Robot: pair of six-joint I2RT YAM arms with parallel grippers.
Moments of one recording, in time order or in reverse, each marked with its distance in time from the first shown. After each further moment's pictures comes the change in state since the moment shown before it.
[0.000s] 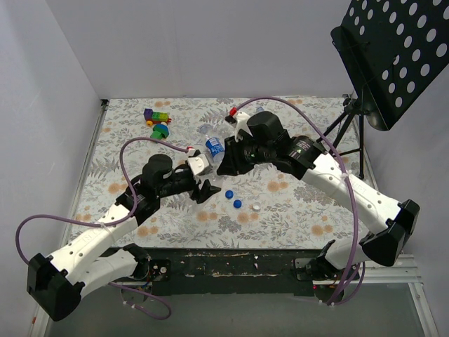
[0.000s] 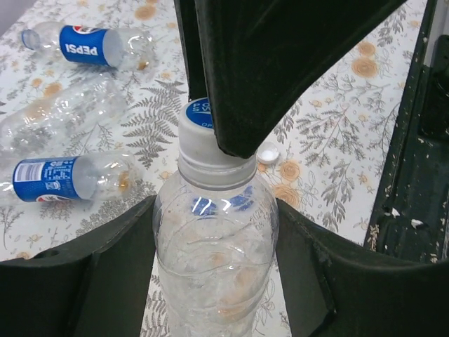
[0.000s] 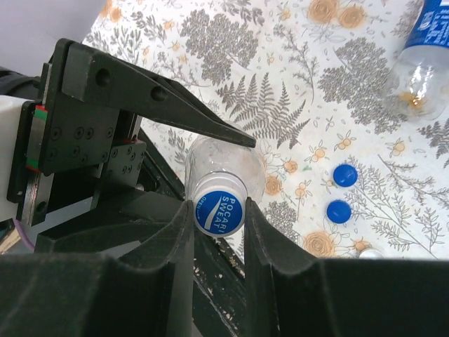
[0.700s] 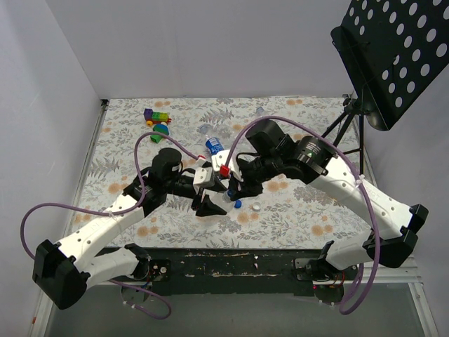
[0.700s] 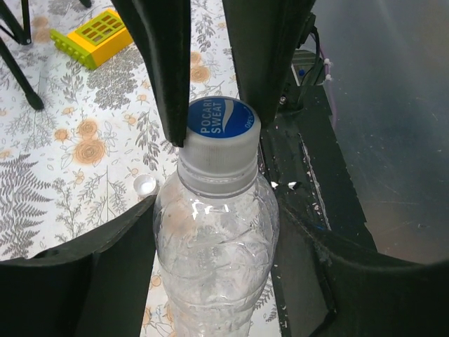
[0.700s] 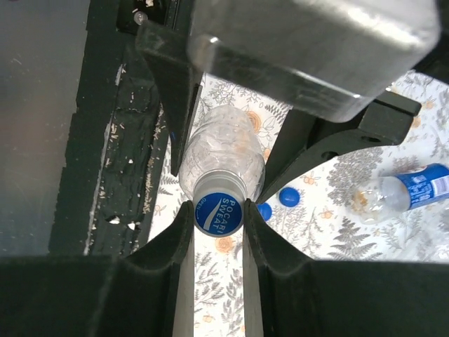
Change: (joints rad) left arm -0.004 0.112 0.072 -0.061 0.538 0.134; right arm 0.117 -0.034 0.148 -0.382 -0.274 -1.032
